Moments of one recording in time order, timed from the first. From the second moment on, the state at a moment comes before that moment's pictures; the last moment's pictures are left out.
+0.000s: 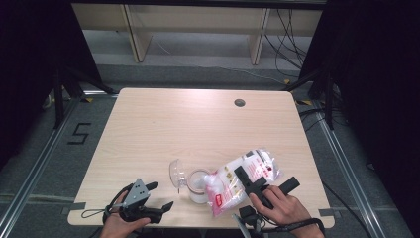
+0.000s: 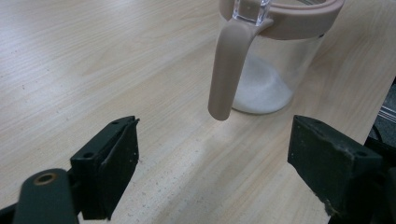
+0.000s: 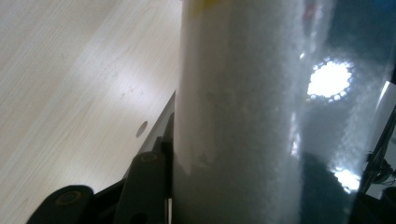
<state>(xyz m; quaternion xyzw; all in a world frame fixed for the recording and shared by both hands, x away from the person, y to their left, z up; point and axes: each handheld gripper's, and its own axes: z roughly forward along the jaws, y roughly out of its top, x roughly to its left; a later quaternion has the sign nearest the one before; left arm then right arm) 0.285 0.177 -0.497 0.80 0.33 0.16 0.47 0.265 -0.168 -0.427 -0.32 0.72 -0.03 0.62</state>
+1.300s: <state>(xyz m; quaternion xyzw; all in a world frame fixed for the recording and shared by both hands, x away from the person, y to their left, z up) 0.286 0.178 -0.497 0.80 0.34 0.16 0.47 0.266 -0.167 -0.428 -0.32 0.72 -0.03 0.61</state>
